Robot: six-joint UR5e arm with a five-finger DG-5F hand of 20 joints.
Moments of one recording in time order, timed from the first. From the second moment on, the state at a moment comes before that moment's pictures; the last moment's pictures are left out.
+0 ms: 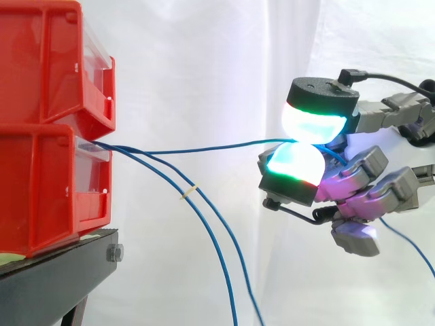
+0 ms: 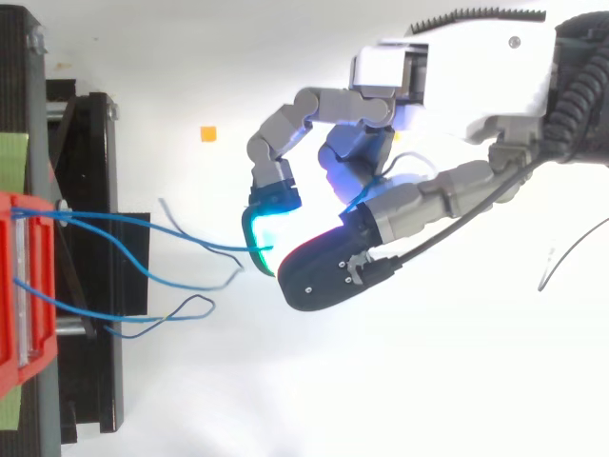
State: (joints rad) arm 0.05 -2.17 -1.23 -3.03 -1.49 -0.22
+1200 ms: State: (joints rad) arm 0.08 -2.01 -1.44 -2.99 -1.41 -0.19
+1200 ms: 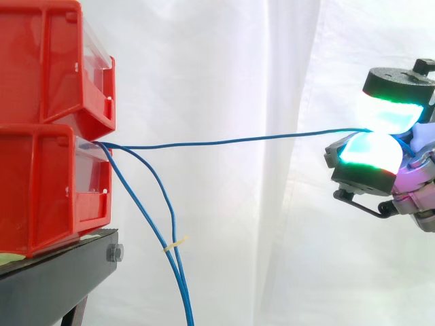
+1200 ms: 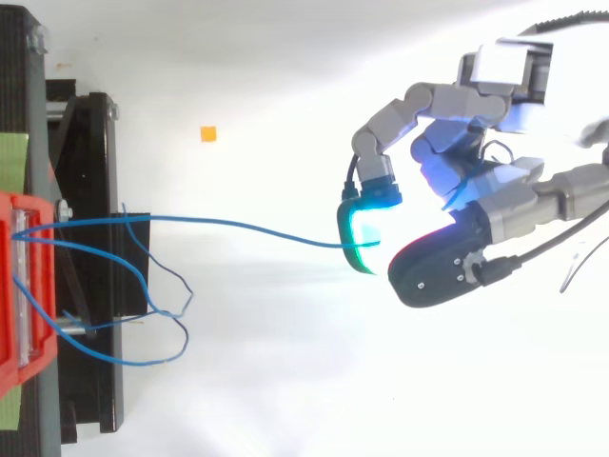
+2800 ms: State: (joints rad) arm 0.08 -2.01 -1.44 -2.99 -1.41 -0.23
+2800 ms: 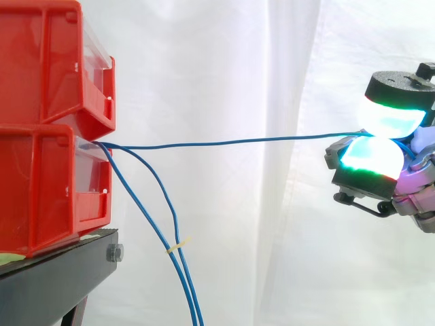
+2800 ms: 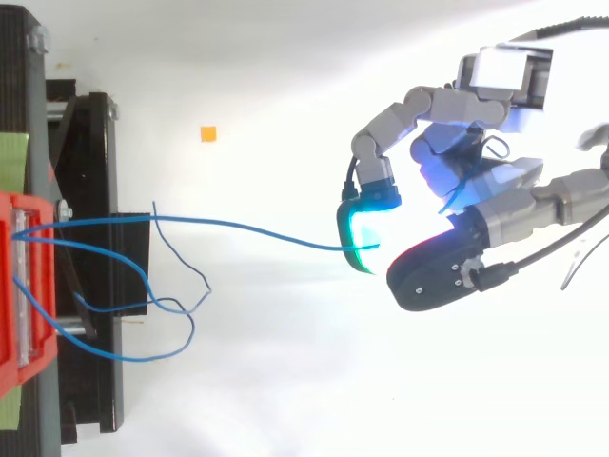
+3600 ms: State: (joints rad) arm 0.08 -2.01 -1.44 -2.99 -1.41 -0.23
